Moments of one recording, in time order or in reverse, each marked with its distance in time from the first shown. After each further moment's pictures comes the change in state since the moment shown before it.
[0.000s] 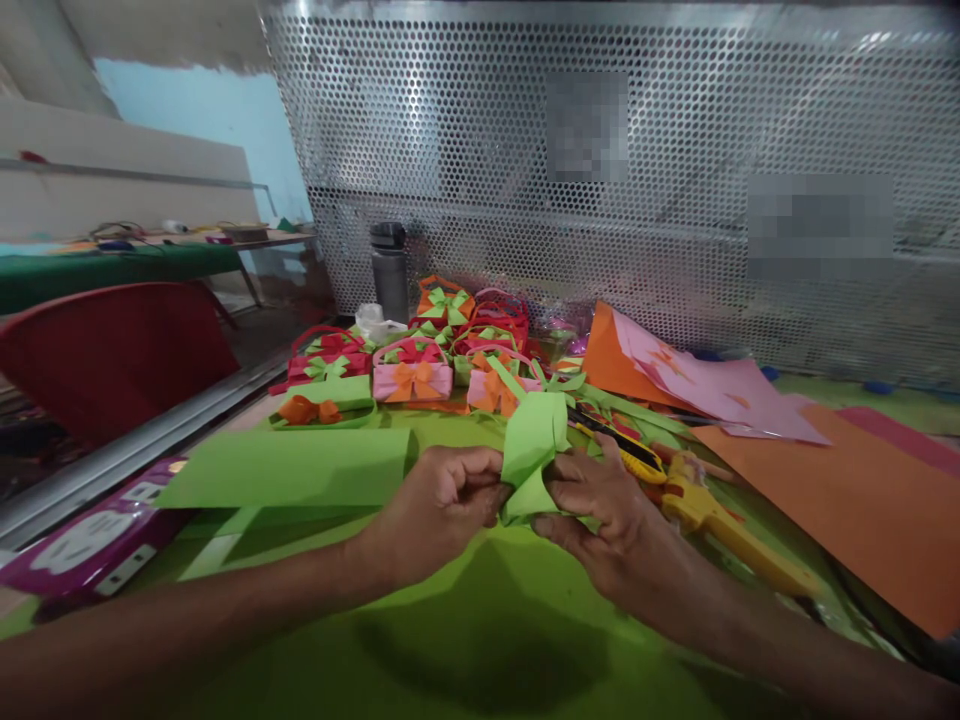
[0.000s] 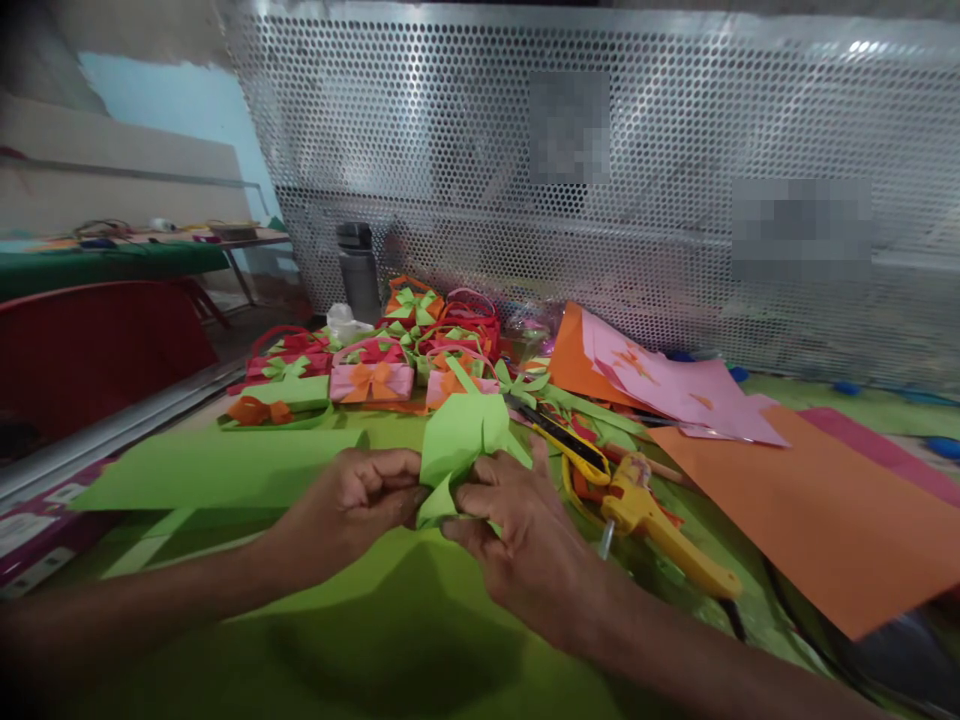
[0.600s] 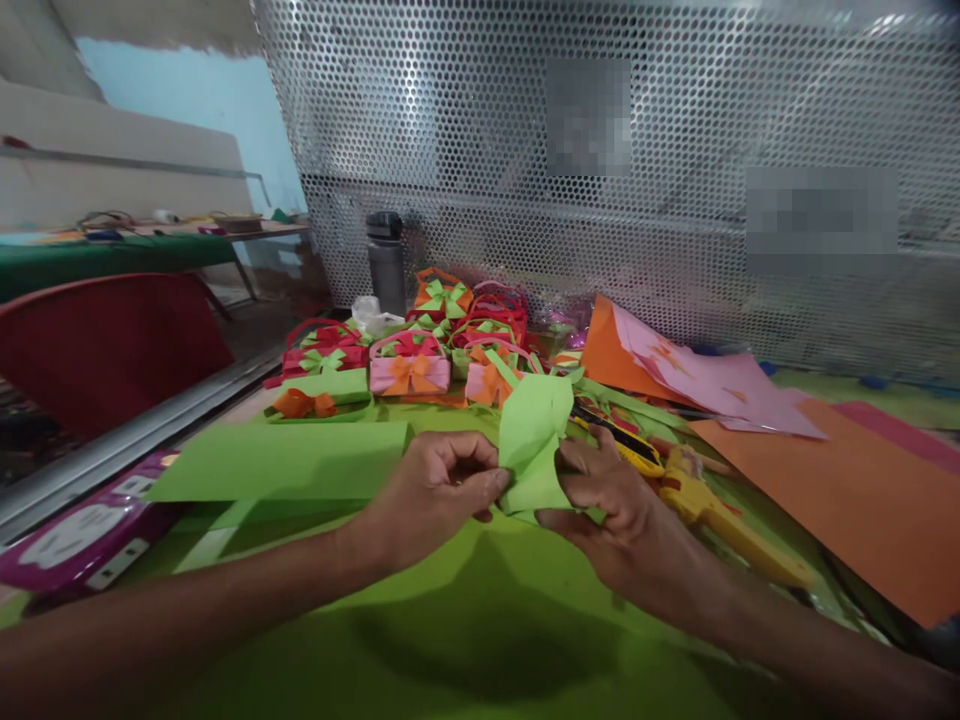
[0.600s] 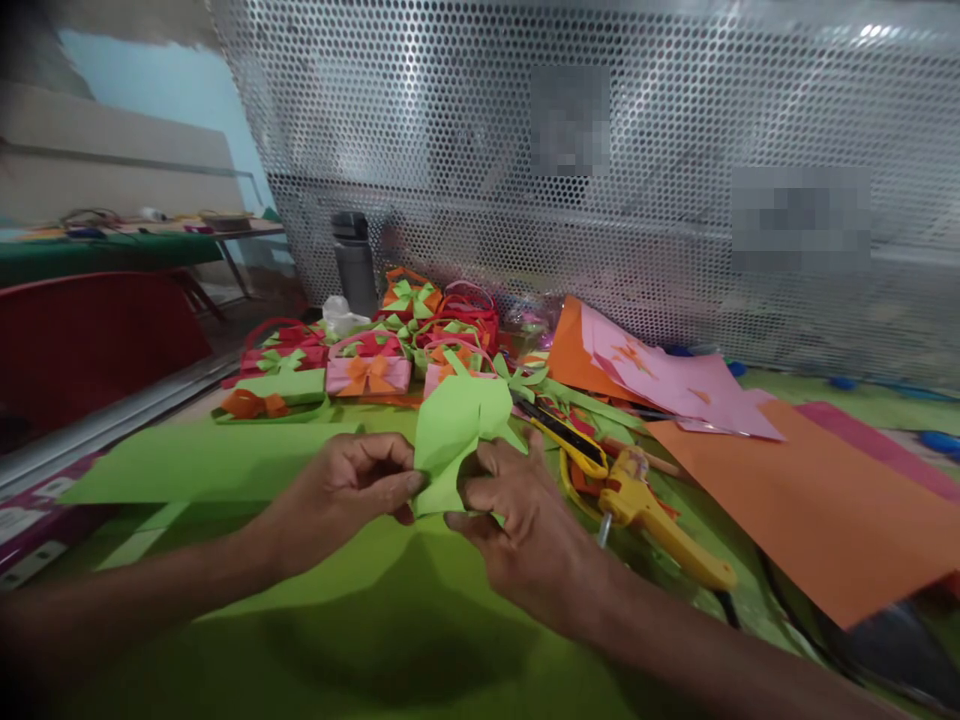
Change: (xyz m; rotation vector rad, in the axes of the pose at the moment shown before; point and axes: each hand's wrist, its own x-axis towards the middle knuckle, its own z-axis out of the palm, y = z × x) left_hand 0.001 0.003 -0.004 0.055 0.127 -0.080; right_hand 0.001 0.006 -0.002 0.104 0.052 -0.092
